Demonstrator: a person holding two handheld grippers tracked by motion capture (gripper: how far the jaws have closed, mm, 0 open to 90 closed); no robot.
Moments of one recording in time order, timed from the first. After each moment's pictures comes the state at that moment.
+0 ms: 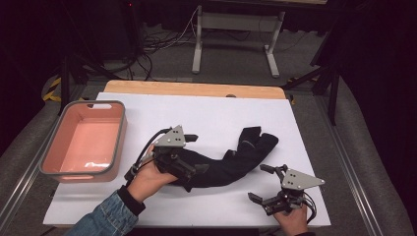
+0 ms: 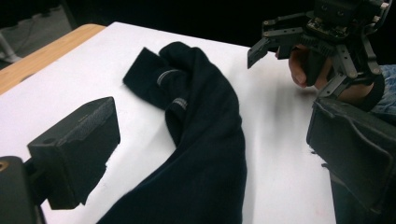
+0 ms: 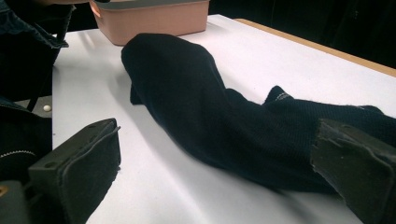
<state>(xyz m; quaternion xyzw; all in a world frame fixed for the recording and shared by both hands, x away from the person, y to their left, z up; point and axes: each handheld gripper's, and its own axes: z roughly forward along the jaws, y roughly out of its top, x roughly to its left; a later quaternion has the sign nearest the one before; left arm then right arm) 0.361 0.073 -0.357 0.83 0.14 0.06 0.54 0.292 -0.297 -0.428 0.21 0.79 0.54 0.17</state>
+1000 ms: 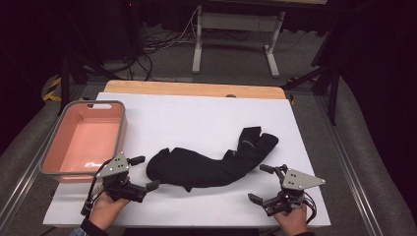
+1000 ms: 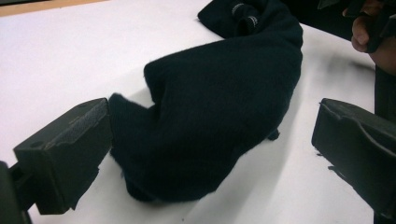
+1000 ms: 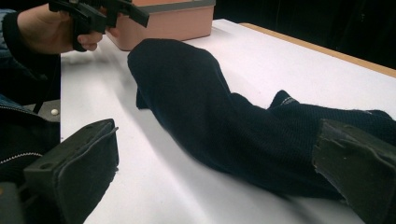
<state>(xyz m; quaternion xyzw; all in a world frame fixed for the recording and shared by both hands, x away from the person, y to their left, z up) 0.320 0.190 -0.449 0.77 0.29 0.10 0.56 0.292 -0.298 -0.428 0.21 0.79 0.55 0.16</state>
